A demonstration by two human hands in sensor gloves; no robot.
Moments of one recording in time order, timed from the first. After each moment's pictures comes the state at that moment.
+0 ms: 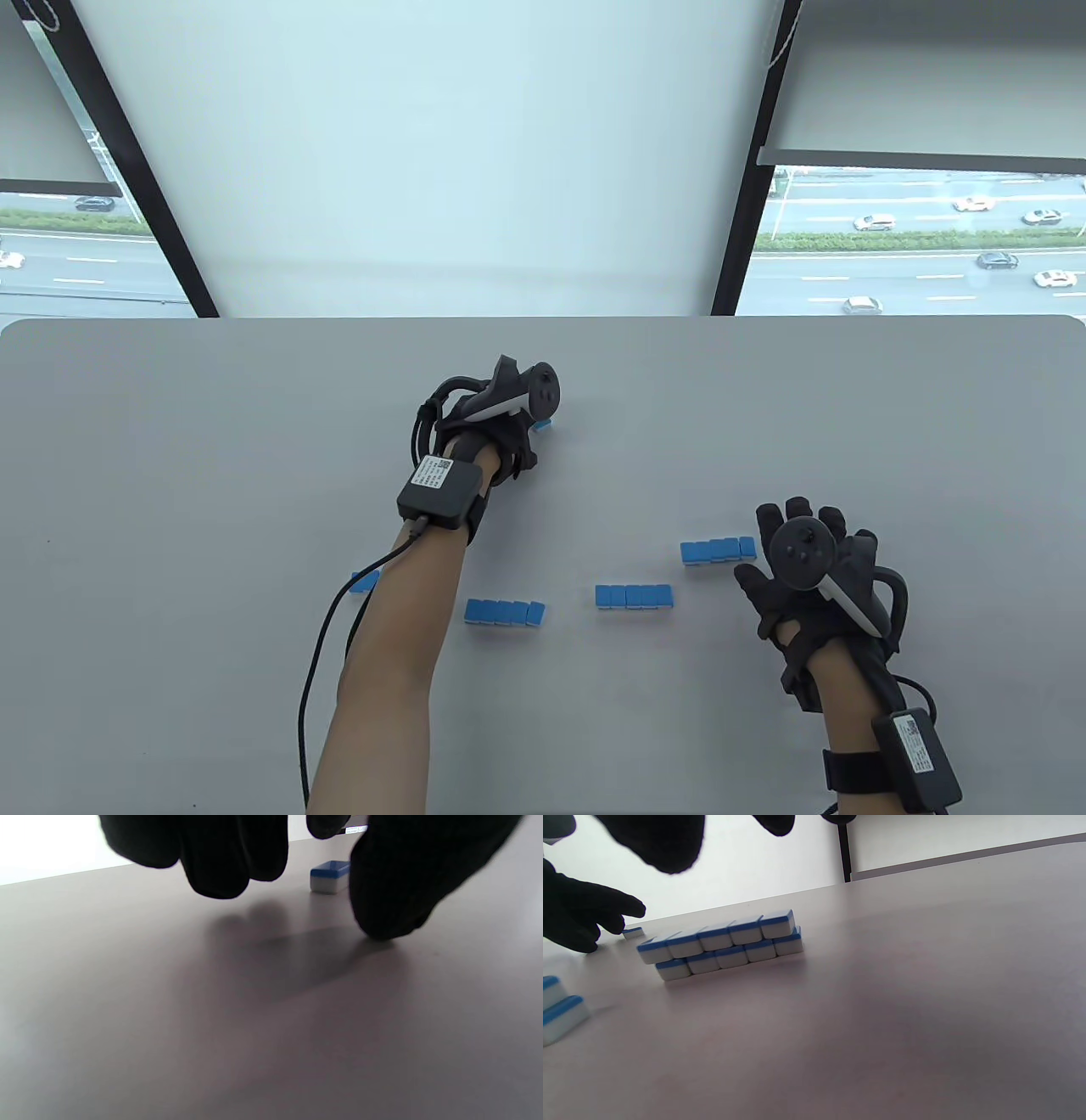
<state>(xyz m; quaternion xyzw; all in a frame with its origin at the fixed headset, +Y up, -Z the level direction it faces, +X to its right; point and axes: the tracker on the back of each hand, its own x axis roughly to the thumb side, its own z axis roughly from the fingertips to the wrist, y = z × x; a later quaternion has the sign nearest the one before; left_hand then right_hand) -0.085 -0.740 -0.576 -0.16 -0.13 -0.07 0.98 0.245 -0.730 -0.343 -0.05 0.05 0.99 0.11</state>
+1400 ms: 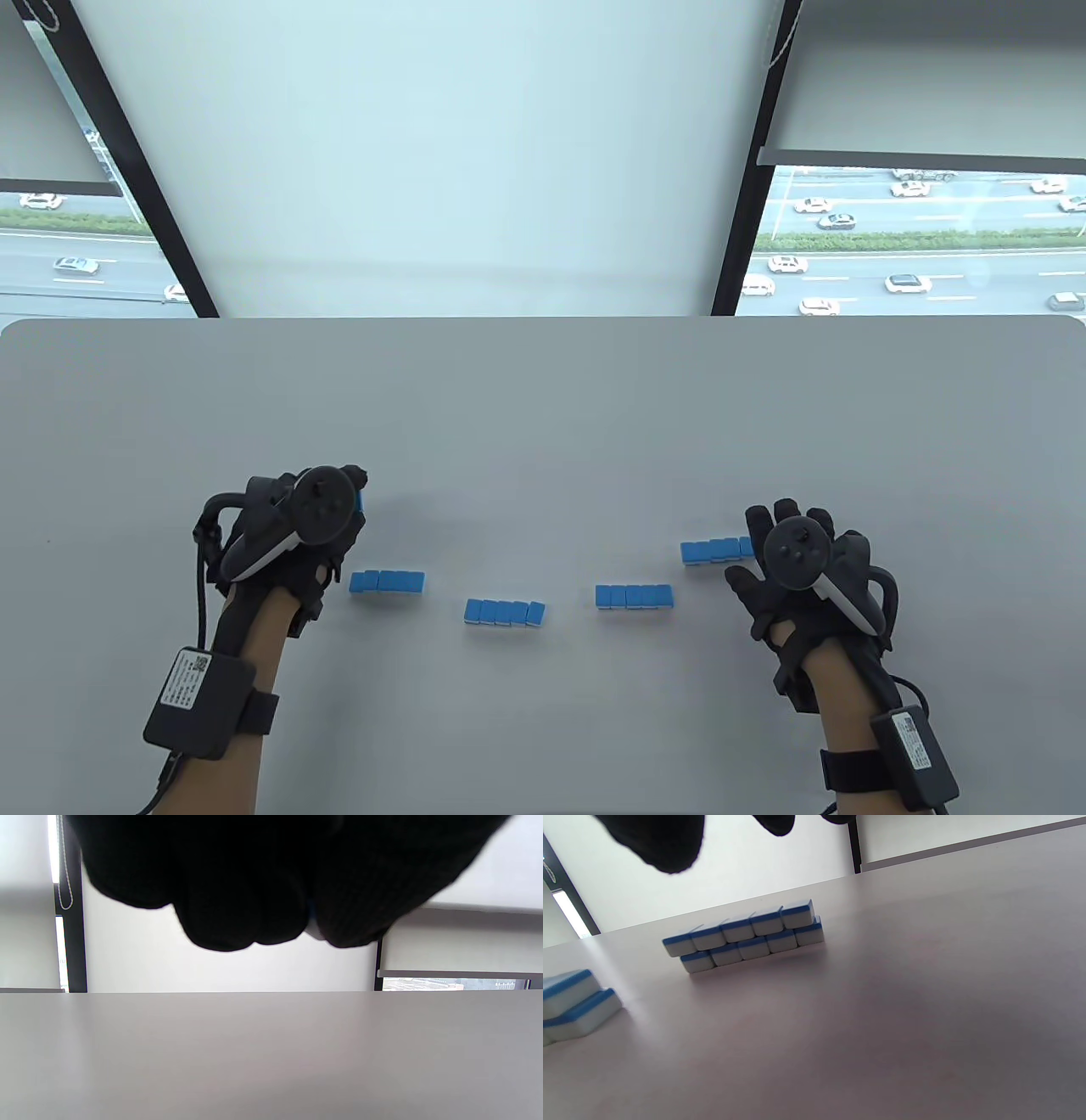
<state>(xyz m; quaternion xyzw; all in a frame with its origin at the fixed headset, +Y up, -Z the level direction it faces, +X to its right) -0.280 -0.653 -0.362 0.07 -0.06 0.03 1.00 0.238 -0.731 -0.345 -0.03 0.06 0.99 0.13</state>
